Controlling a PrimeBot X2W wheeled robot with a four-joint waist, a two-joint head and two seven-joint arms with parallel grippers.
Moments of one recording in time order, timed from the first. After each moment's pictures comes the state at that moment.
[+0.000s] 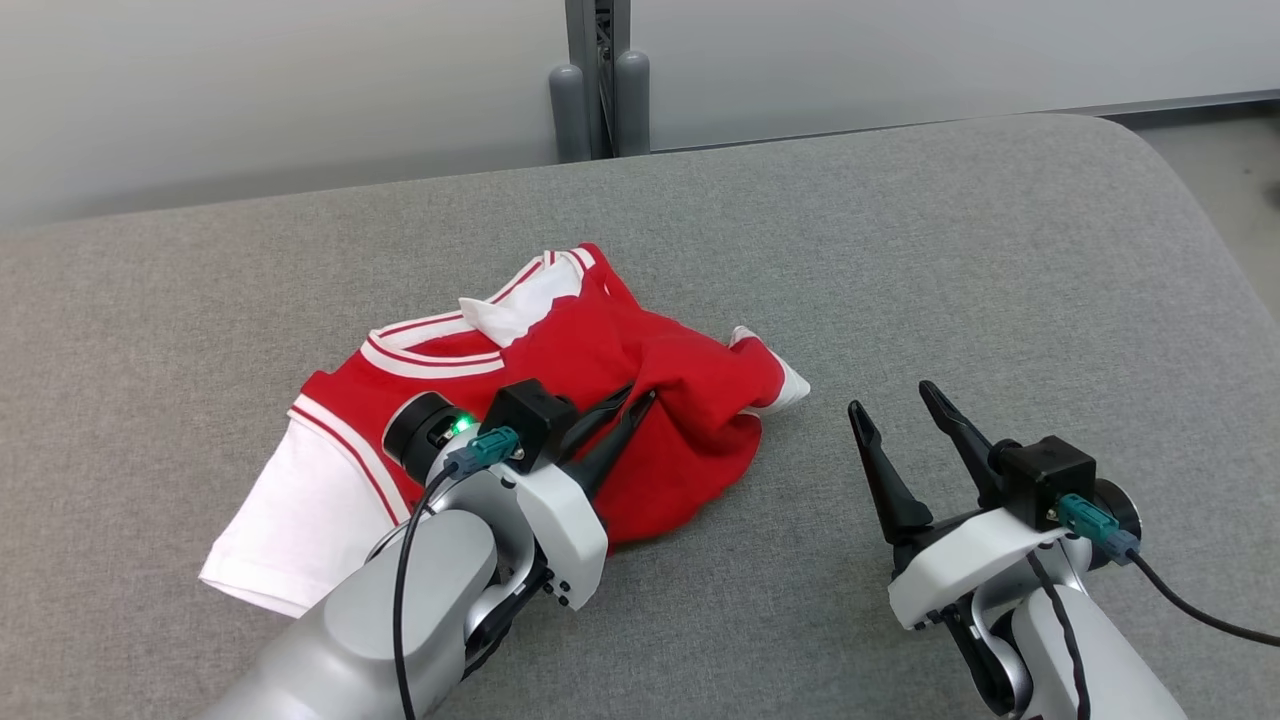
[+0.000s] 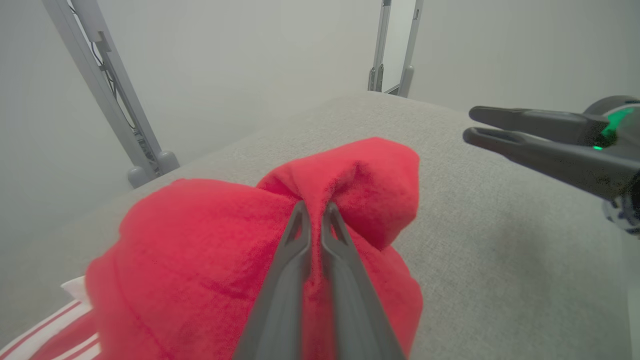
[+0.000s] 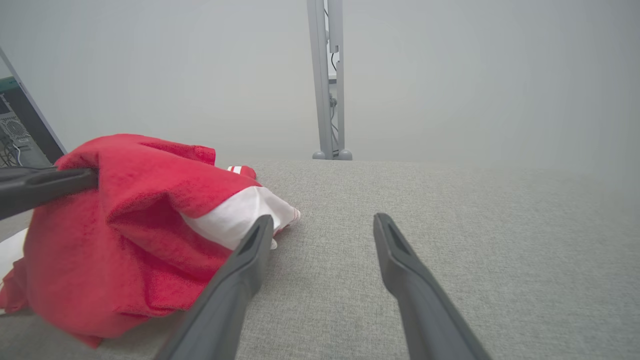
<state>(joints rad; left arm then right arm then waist) -0.71 0.19 -1.04 0.65 -0.70 -0.09 -0.26 -0.34 -0.05 0.25 0.50 0.20 0.13 -0.25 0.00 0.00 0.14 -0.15</state>
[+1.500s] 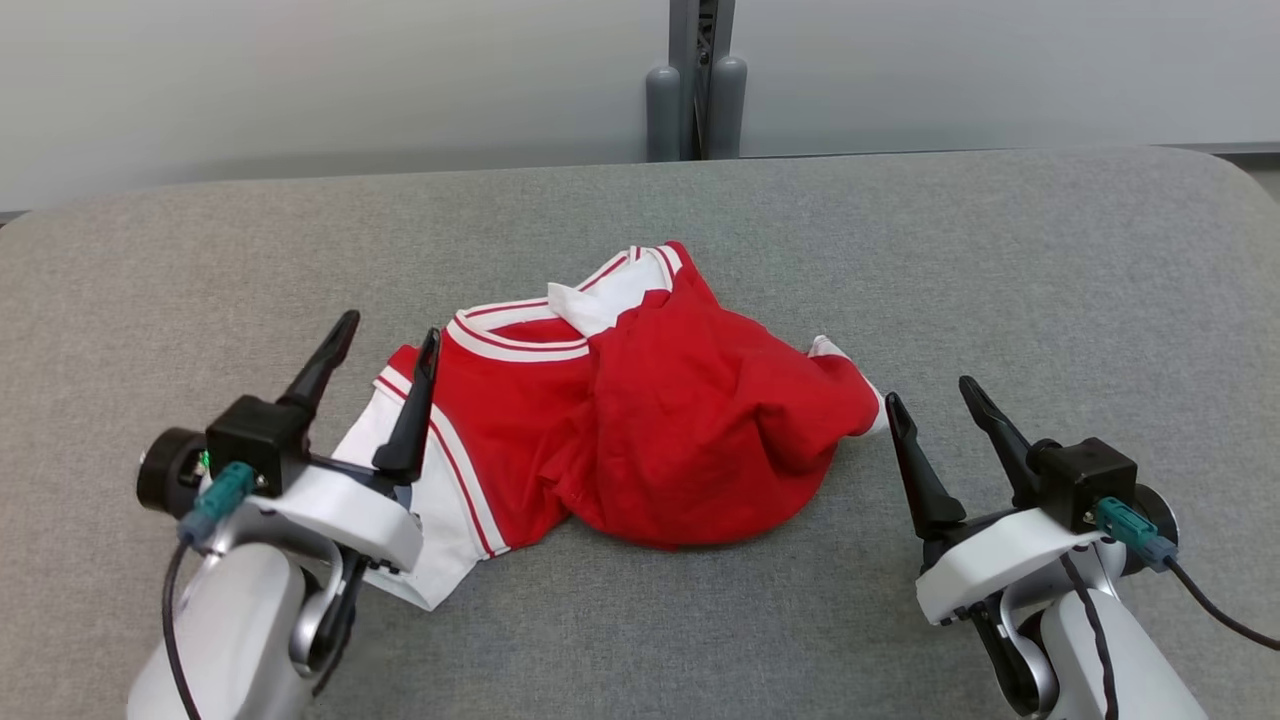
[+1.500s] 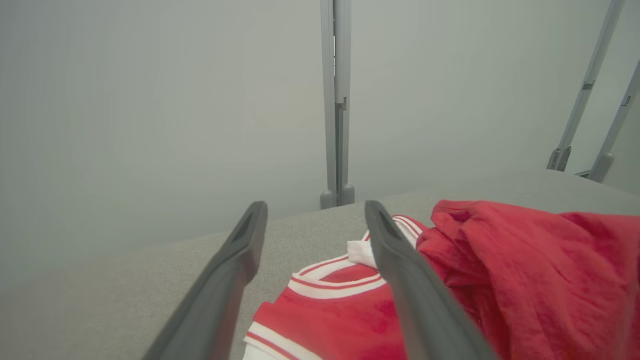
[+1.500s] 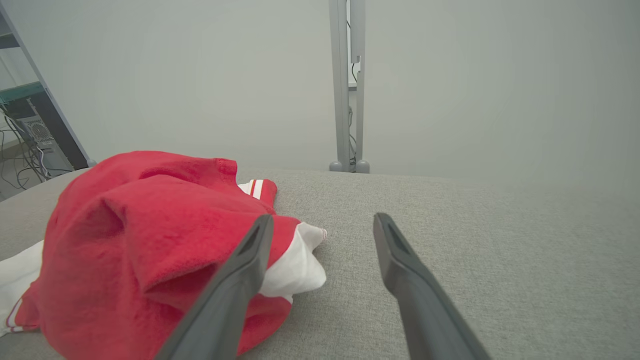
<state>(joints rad) -0.37 0.25 -0.35 0.37 -0.36 -0.02 -0.26 -0.31 -0.05 0.18 0.45 0.18 0.13 -0.24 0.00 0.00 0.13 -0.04</state>
